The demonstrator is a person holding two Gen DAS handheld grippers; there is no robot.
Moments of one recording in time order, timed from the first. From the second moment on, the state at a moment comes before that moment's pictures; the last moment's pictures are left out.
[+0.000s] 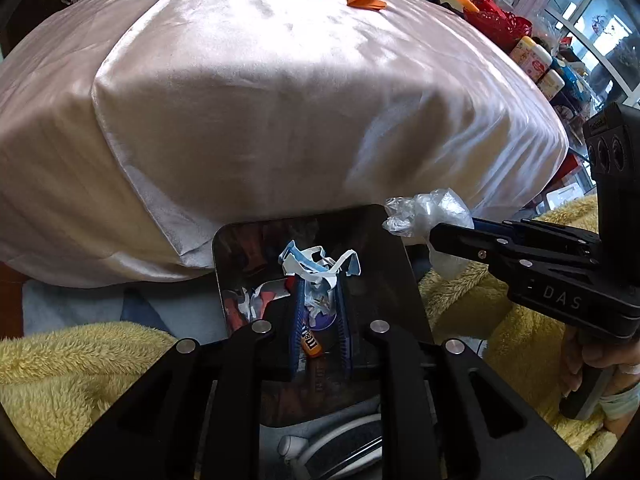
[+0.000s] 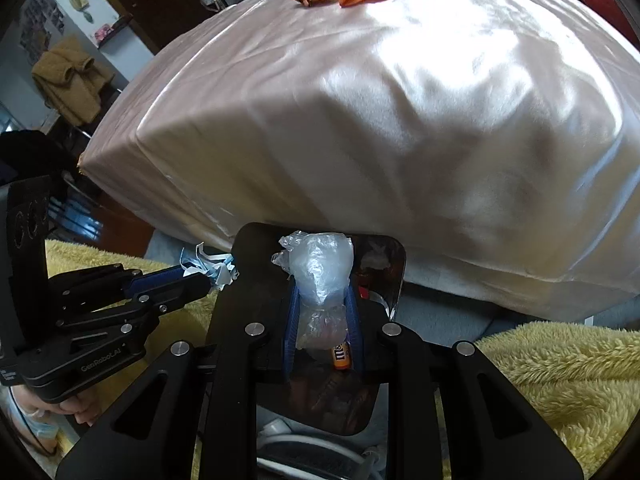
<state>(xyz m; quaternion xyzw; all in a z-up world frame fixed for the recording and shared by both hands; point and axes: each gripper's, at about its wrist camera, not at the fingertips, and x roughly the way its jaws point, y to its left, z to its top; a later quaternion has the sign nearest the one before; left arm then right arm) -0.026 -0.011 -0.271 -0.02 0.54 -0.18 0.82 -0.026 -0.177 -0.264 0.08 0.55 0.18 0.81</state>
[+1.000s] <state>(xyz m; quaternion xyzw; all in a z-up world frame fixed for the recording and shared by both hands) -0.026 -0.012 -0.281 -0.01 0.56 -0.16 0.81 -0.025 -0.199 -0.264 0.11 0.53 0.13 0.83</state>
